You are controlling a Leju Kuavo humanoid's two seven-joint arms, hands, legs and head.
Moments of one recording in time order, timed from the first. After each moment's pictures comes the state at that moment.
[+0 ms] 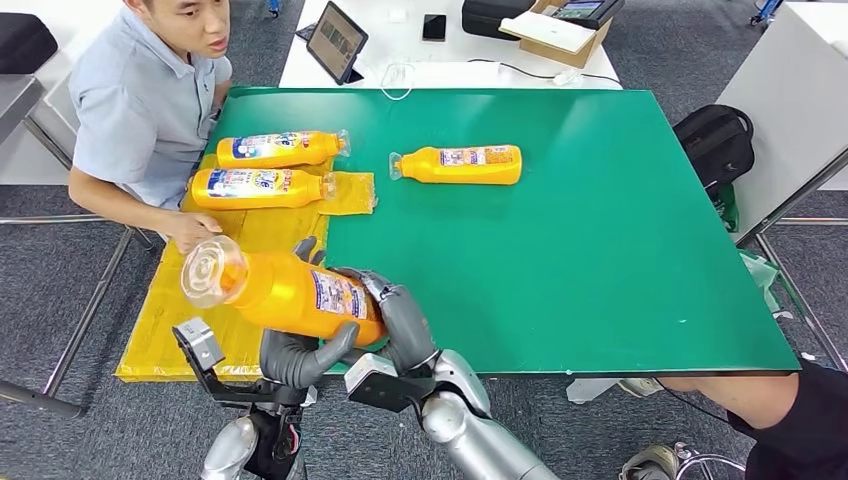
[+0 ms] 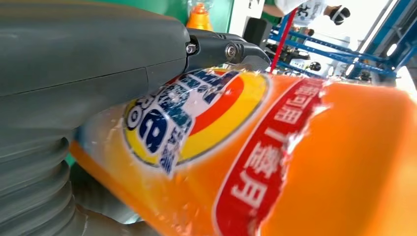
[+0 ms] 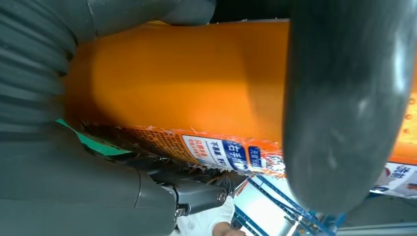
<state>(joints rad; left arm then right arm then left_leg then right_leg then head) -0.01 -0.18 -0.39 -1.52 0.27 -0.04 -0.44 -0.32 0.24 0.52 -0.98 0.45 -0.34 -0.69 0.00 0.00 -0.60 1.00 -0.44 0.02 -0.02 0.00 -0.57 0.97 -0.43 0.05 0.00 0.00</state>
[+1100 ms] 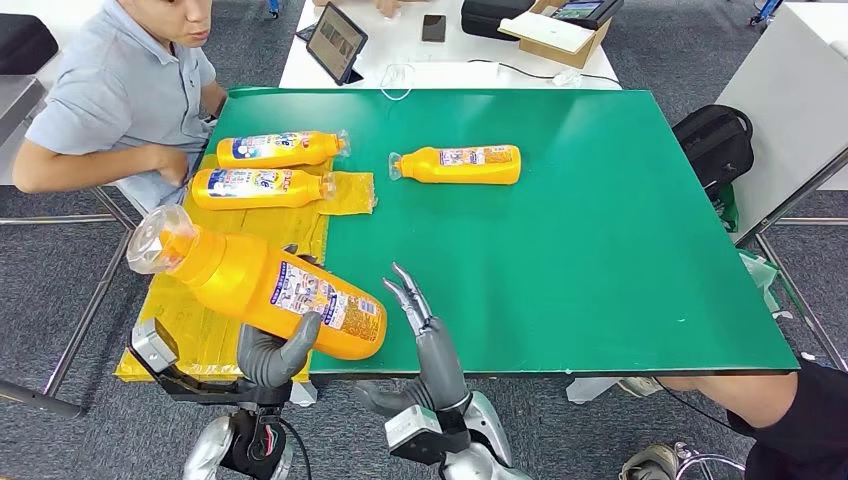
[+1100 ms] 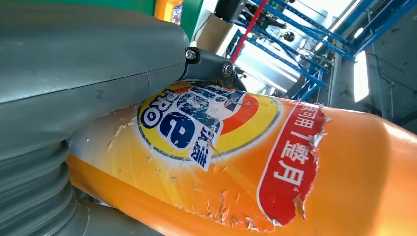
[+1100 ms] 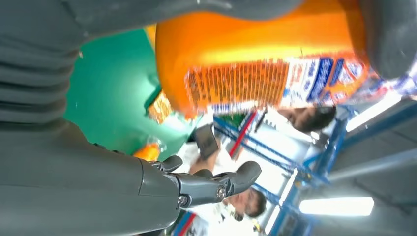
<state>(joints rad) 0.01 -0.17 -0.35 -1.59 0.49 -0.19 -0.43 -0.13 0.09 0.63 -1.30 0.28 -0.58 -0.70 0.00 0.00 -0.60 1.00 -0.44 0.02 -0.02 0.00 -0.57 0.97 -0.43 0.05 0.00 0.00</state>
